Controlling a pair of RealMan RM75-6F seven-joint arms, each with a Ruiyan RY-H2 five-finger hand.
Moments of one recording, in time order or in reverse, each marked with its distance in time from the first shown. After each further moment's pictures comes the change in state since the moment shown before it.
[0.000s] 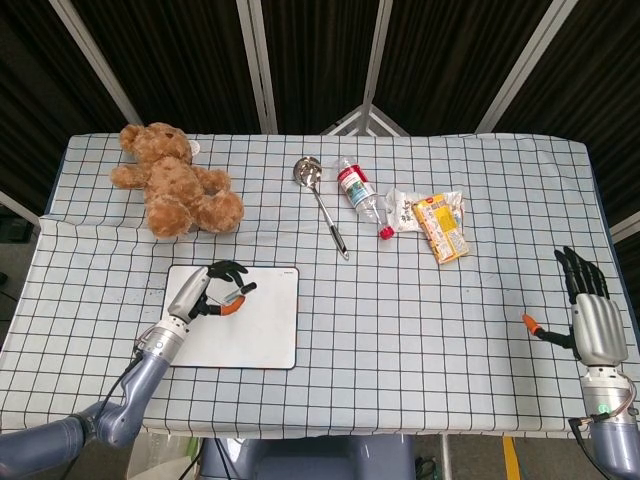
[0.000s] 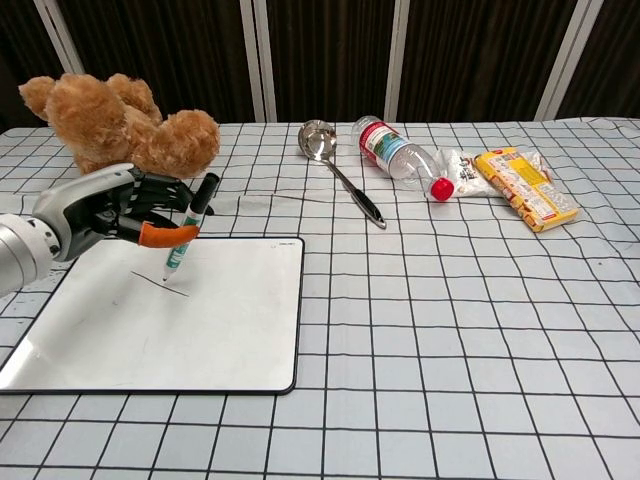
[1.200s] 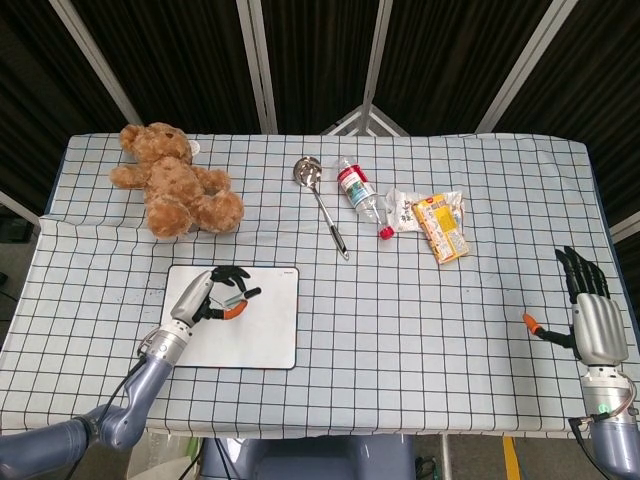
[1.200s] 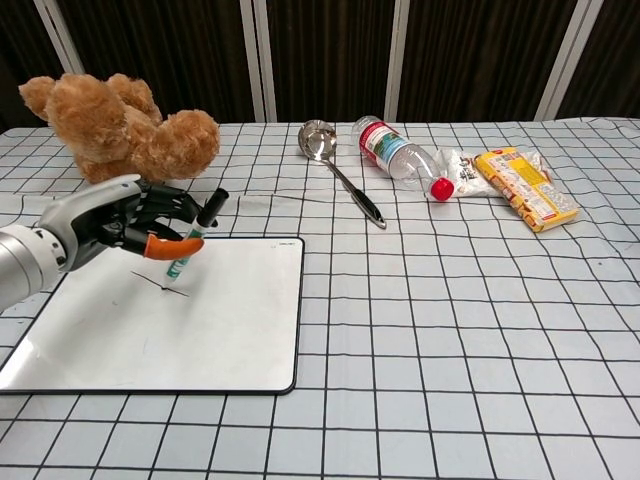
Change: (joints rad) left arm 0.004 -0.013 0.011 0.002 -0.015 -0.005 0.043; right arm 0.000 -0.001 0.002 -0.001 0.002 0.002 -0.001
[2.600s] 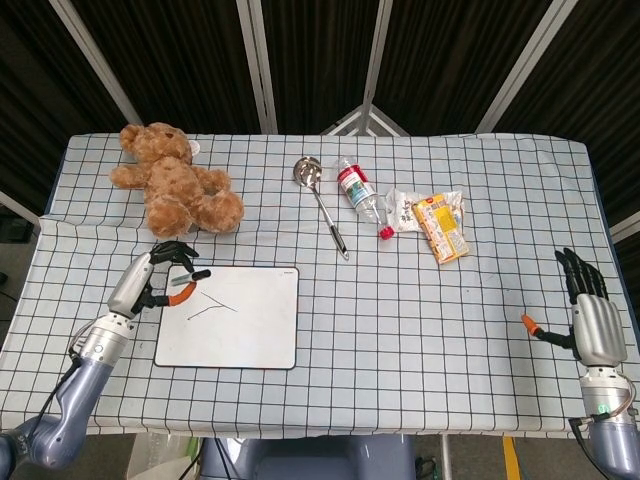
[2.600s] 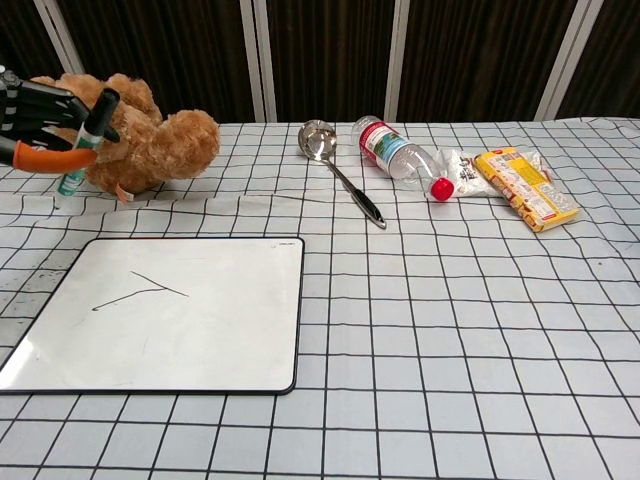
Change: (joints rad) left arm 0.099 0.331 -0.022 -0.278 0.038 0.126 0.076; right arm -0.001 0.009 0.002 -0.025 0.024 -0.020 0.011
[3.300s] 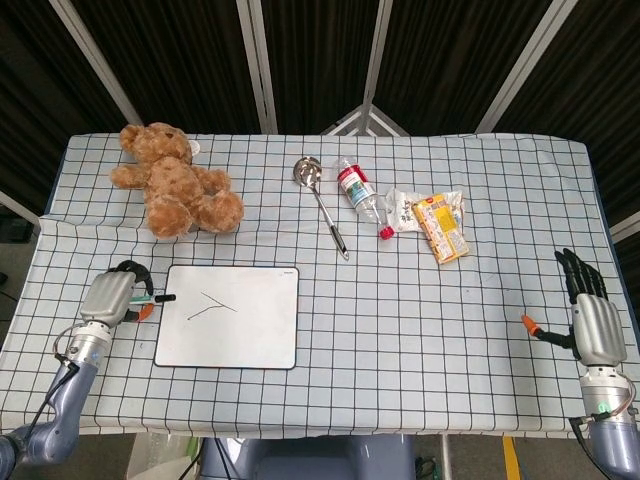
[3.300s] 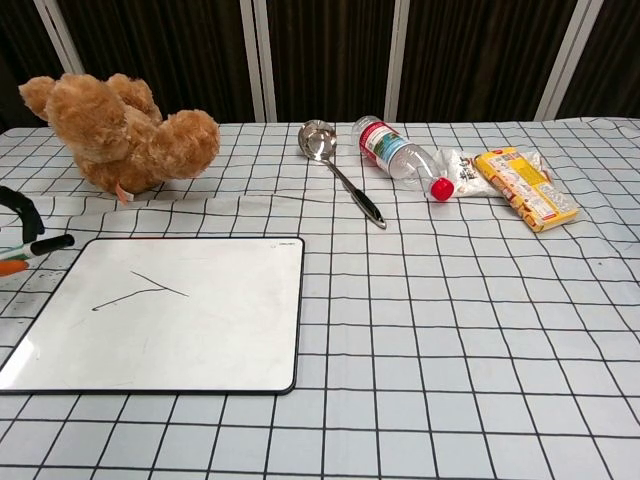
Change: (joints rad) left arm -0.016 -0.079 0.120 0.216 -0.204 -0.022 0.623; right arm 0.002 0.005 0.001 -0.007 0.010 -0.011 -0.001
